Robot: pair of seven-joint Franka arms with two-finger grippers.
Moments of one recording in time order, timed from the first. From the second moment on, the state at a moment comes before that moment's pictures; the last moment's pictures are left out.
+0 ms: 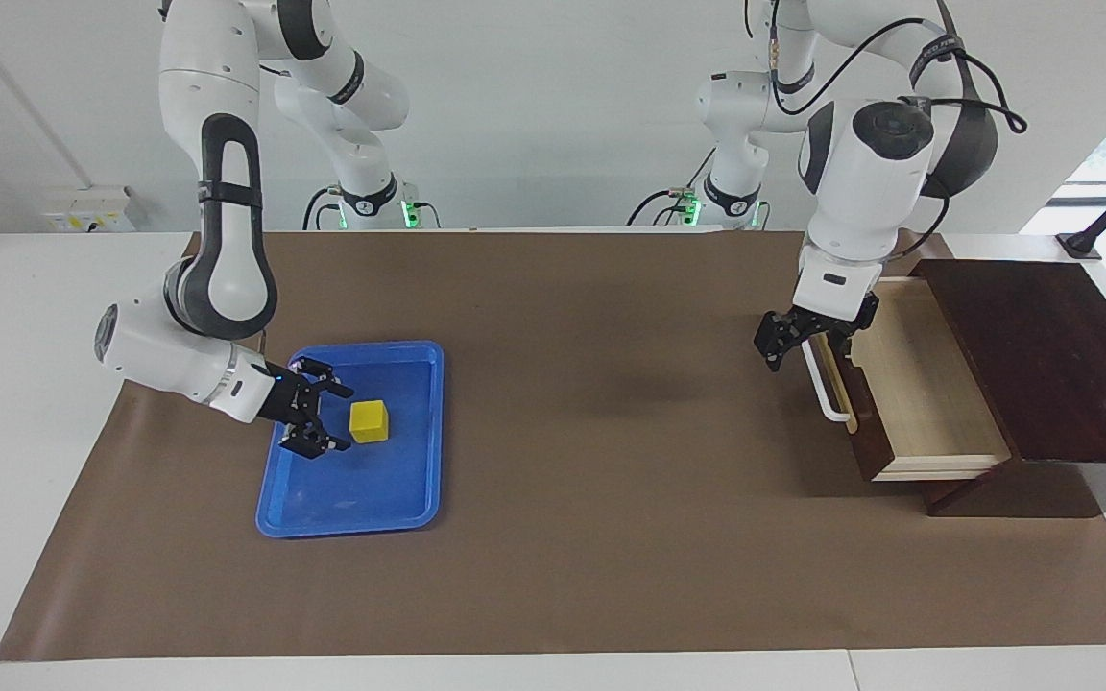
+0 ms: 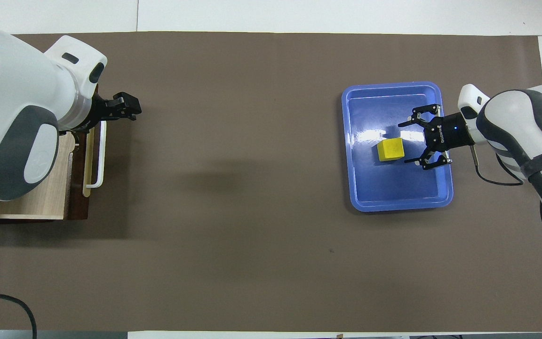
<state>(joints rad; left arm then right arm) -0.18 0.11 -0.10 -1.68 0.08 1.88 -0.56 -0.12 0.41 0.00 -1.85 0.71 1.99 -2.19</state>
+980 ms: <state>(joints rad) -0.33 0.08 -0.13 -1.65 -0.06 1.82 -1.87 -0.11 0.41 0.00 -1.88 0.71 2.01 -2.22</state>
